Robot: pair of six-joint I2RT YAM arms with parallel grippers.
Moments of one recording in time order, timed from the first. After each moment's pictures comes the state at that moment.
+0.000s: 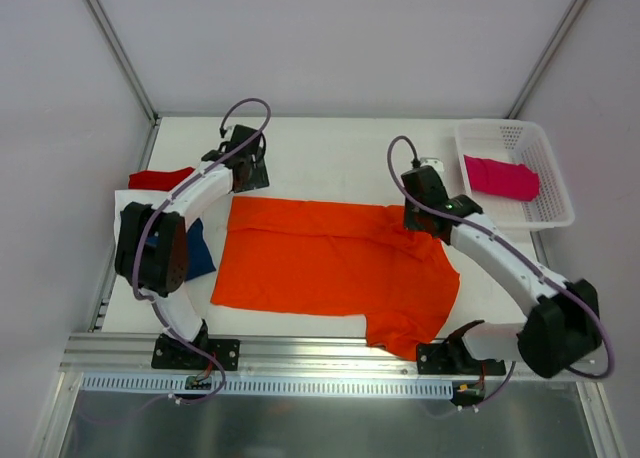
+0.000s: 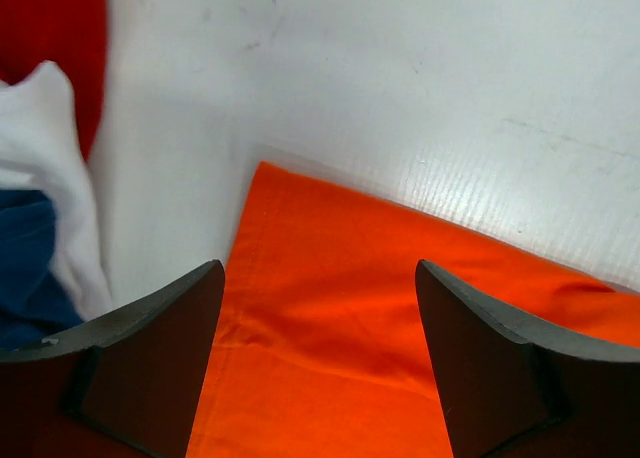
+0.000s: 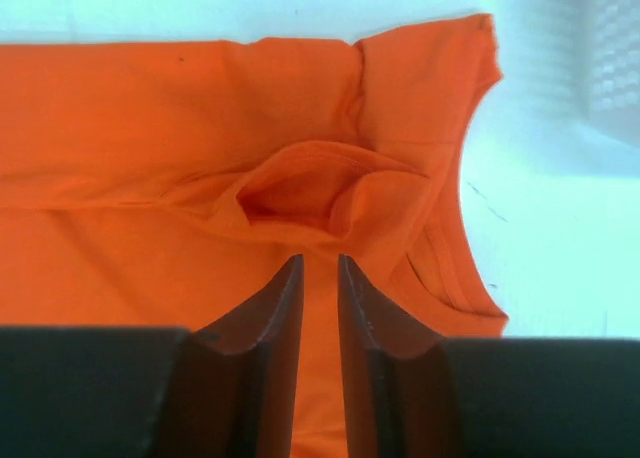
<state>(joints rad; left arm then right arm) -0.31 1.70 1.30 -0.55 -0.38 -0.45 0.51 1.21 1.00 -0.69 0.38 0.42</state>
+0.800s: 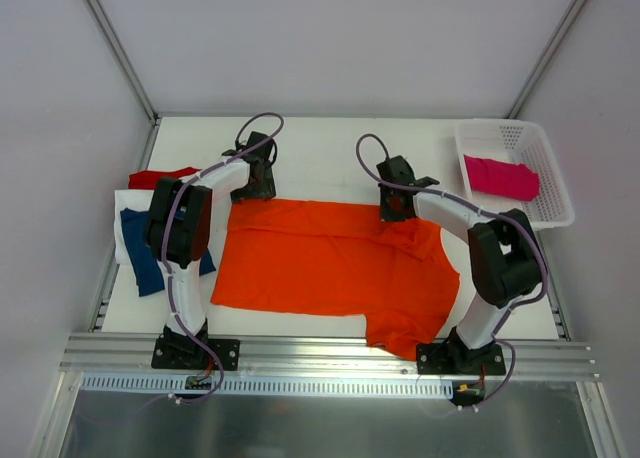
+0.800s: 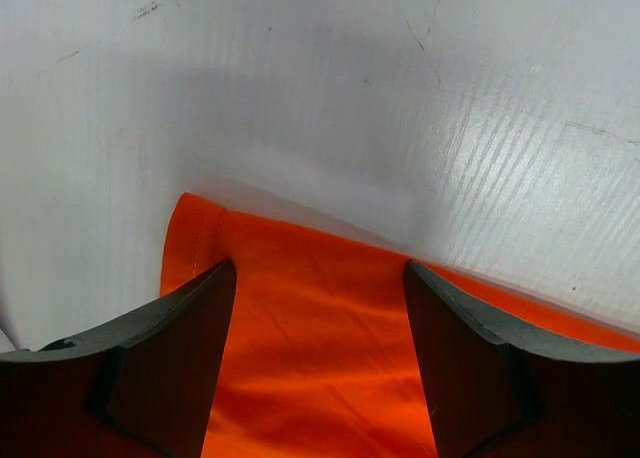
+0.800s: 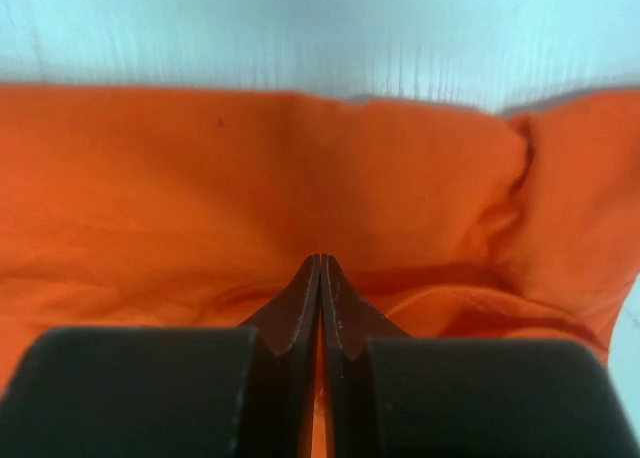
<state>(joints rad) -0.31 2.00 1.41 -0.57 -0.31 -0.46 0.47 1.74 1.15 -0.48 0.22 0.40</state>
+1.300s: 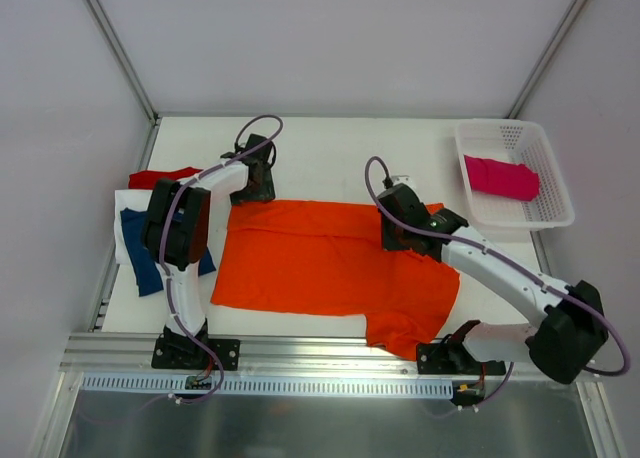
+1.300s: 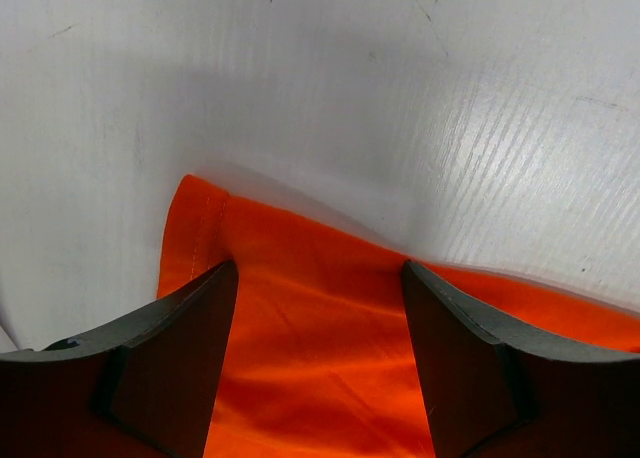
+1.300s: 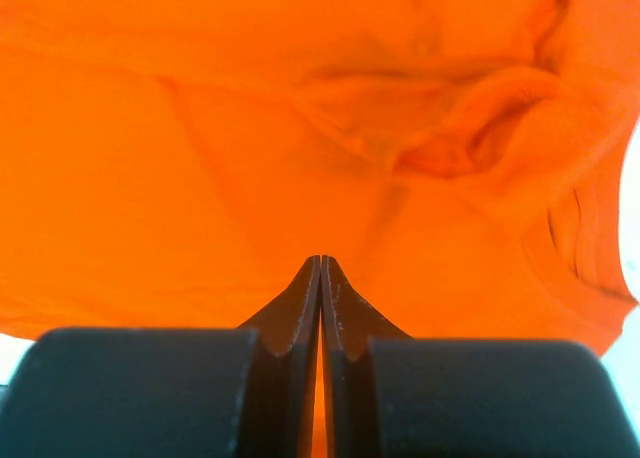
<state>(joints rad) -0.31 1.98 1.38 -0.55 -0.30 -0.46 0.72 1.28 0.99 -0.70 0.27 0.51</state>
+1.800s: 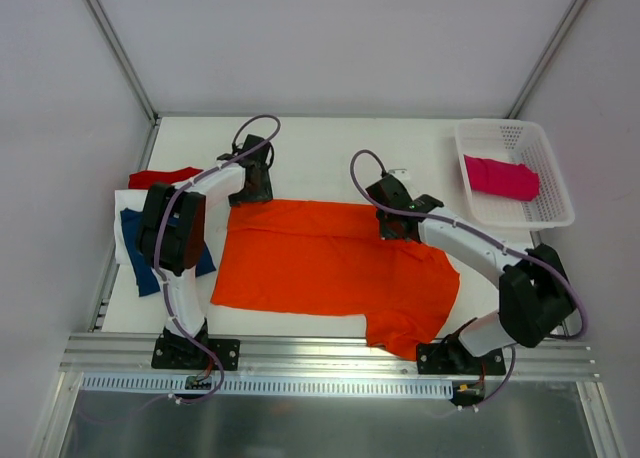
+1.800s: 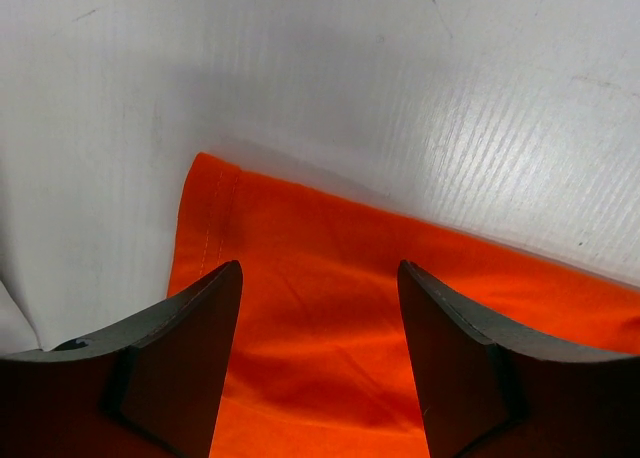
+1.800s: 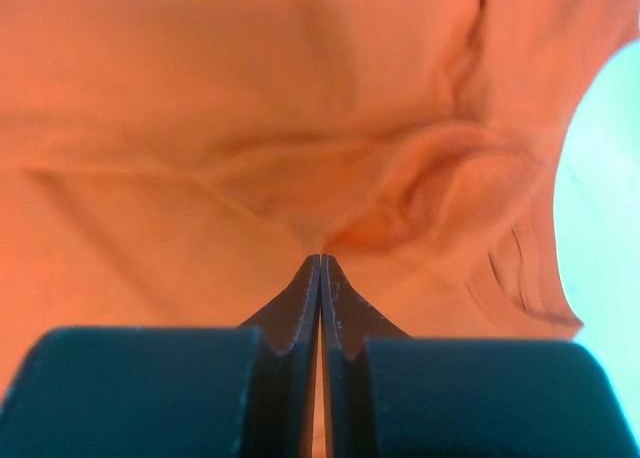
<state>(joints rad) -0.31 1.93 1.34 -0.55 -0.30 -0.46 0.67 1.44 1.01 -0.66 0.41 0.50</state>
